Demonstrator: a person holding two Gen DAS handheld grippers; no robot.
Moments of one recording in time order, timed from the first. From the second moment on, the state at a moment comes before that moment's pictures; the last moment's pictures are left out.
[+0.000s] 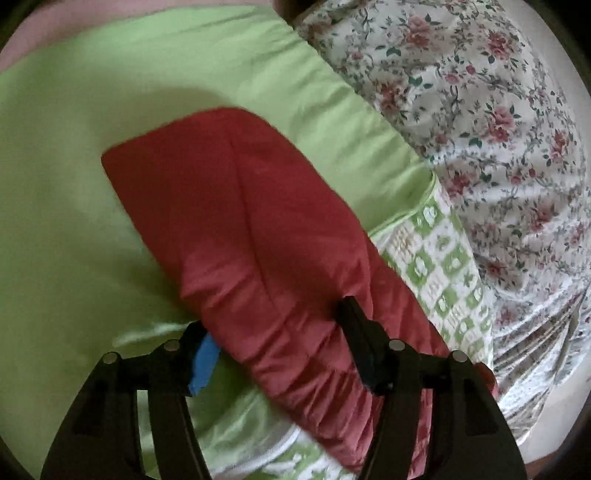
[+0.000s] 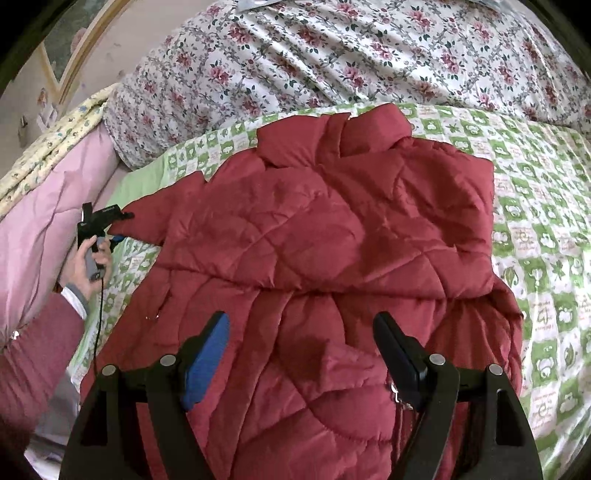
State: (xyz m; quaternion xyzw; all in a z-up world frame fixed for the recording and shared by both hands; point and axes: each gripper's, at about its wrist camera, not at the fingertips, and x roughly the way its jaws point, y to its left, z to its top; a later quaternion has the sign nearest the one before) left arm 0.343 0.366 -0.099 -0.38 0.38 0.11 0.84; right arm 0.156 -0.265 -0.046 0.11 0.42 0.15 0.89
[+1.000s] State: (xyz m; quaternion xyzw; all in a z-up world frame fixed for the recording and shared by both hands) left arm 0.238 0.088 0.019 -0.17 0.32 -0.19 0.91; right arm 0.140 -0.291 -0.041 0.16 0.41 0.15 0.89
